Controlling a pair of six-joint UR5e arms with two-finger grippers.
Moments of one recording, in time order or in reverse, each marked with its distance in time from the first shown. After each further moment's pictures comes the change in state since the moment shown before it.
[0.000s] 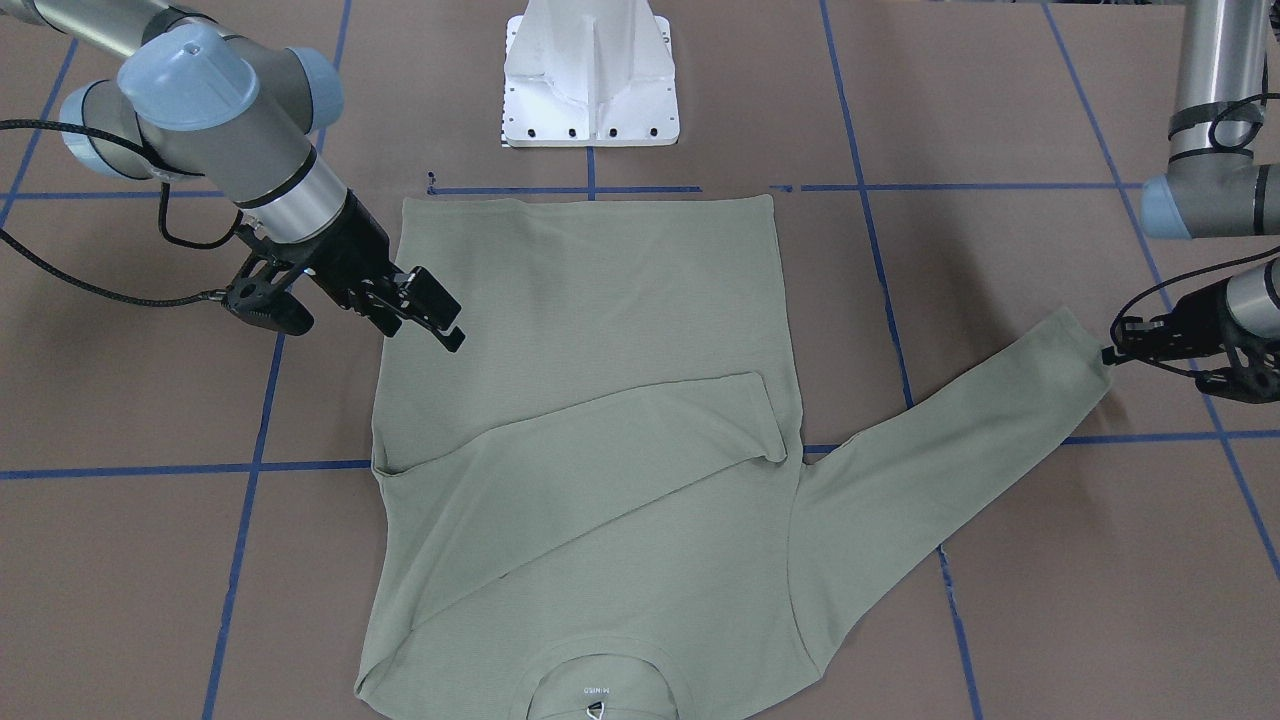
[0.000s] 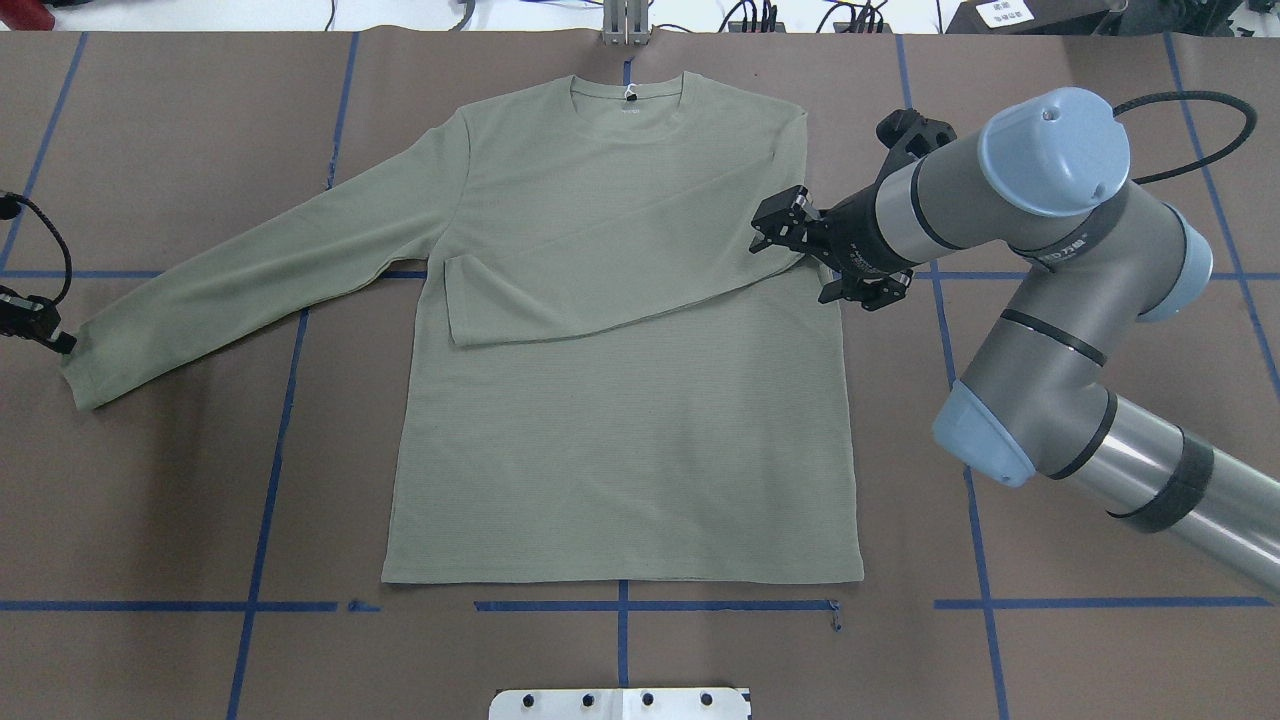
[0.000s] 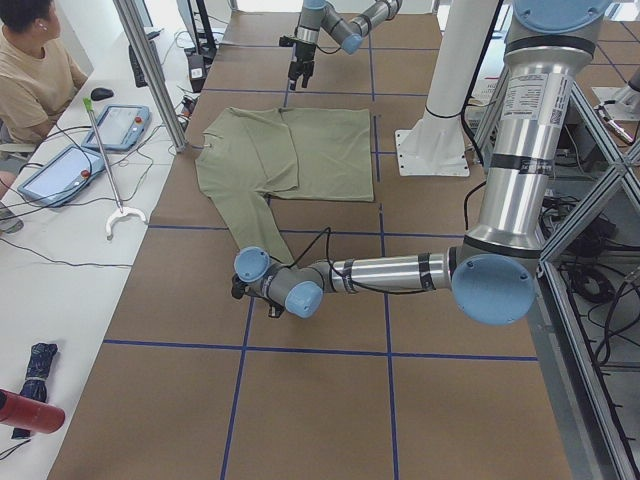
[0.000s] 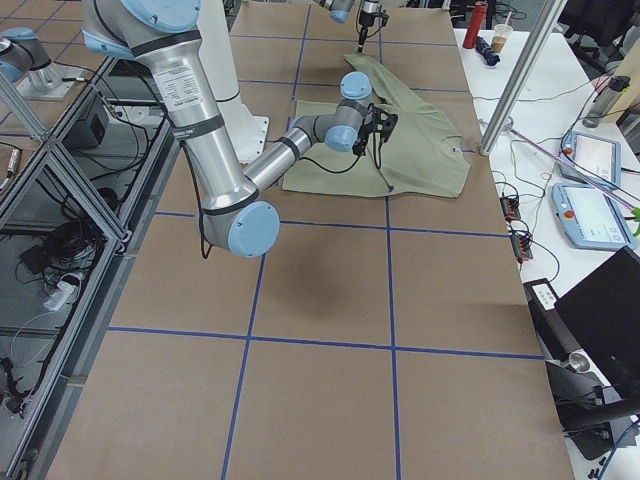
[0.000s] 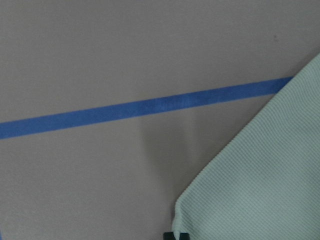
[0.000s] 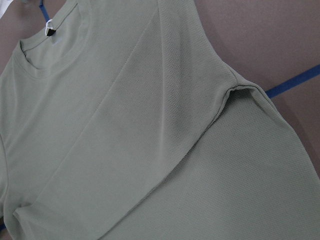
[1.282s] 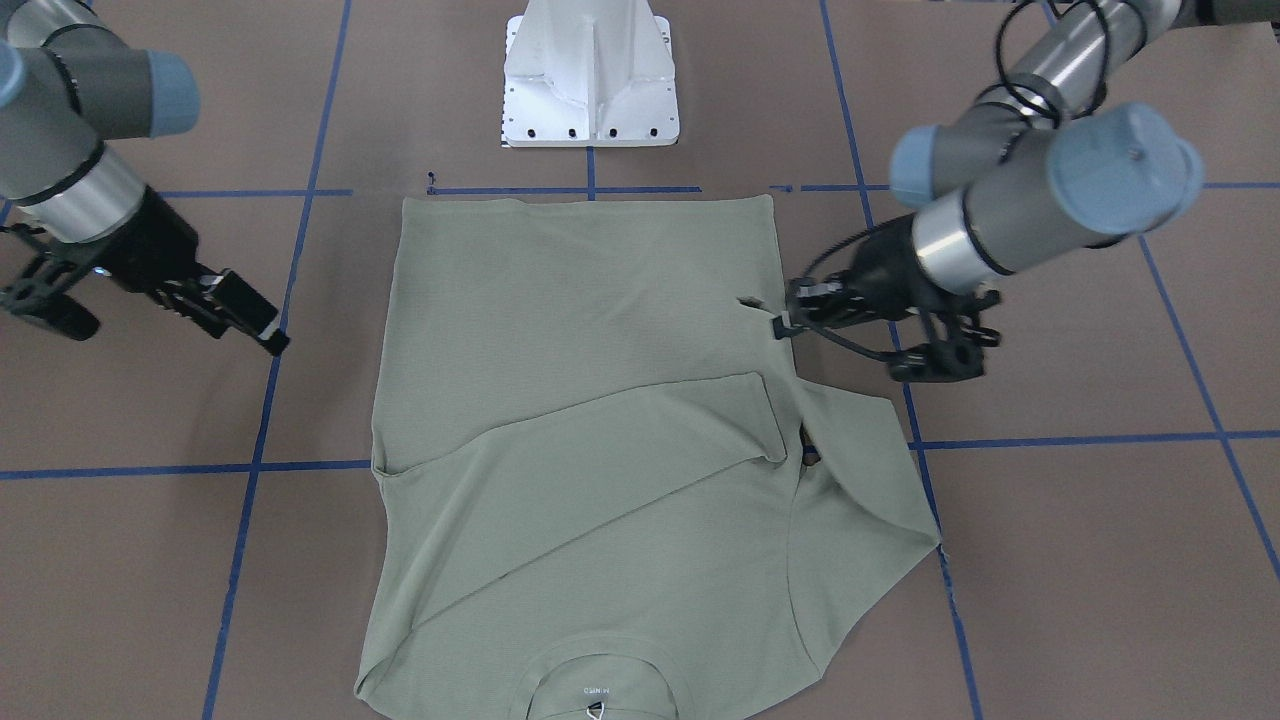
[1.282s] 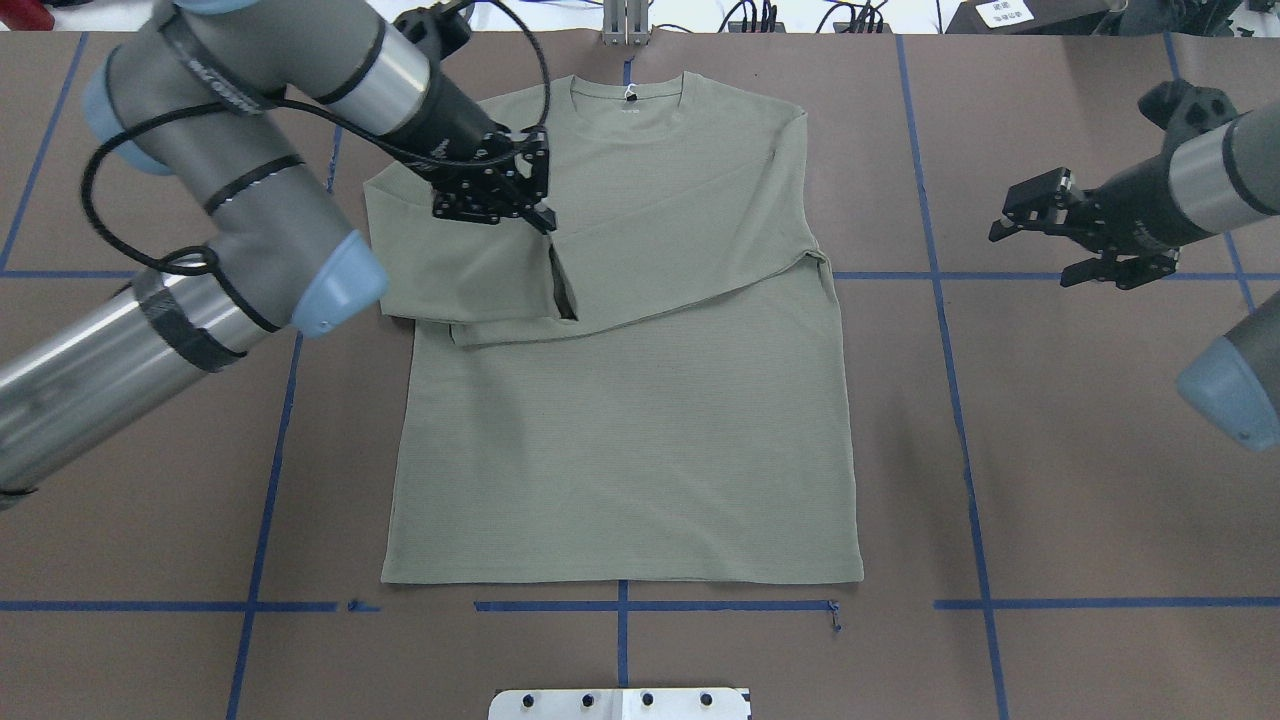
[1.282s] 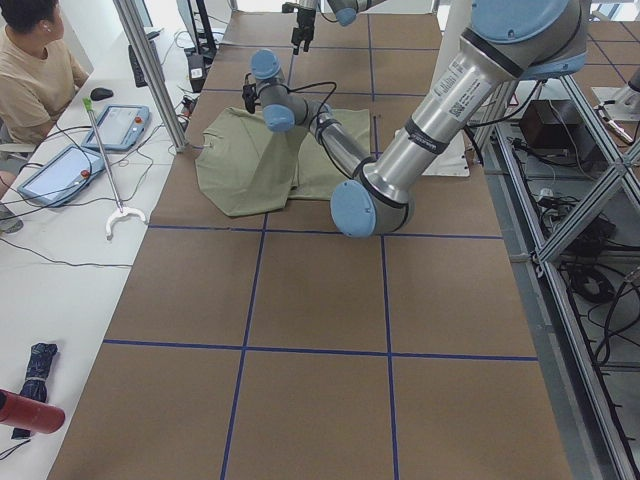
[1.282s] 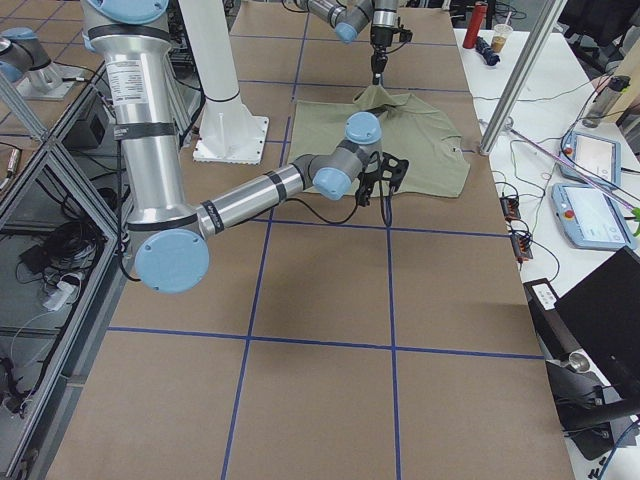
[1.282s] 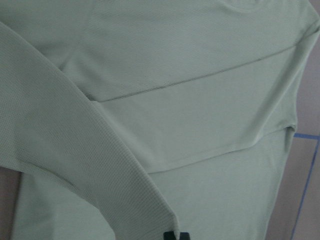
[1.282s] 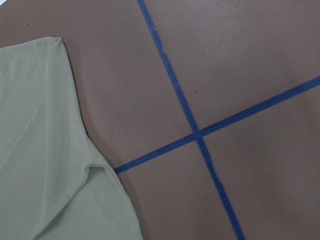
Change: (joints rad) left arm 0.355 -0.679 -0.208 0.019 0.212 -1.094; right arm 0.298 -0.333 0.073 0.010 0.225 -0.338
